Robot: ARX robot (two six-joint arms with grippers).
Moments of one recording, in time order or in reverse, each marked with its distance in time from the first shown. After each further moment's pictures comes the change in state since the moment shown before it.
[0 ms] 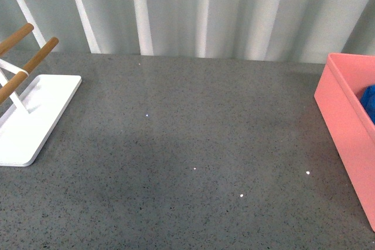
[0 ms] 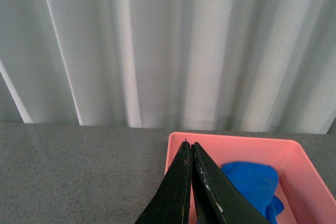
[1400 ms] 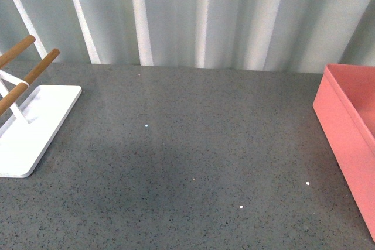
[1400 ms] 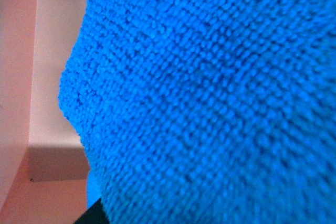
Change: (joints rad) left arm 0.000 0.001 0.000 0.000 0.000 0.000; right arm -0.105 0.581 1.122 -1.616 0.319 -0.357
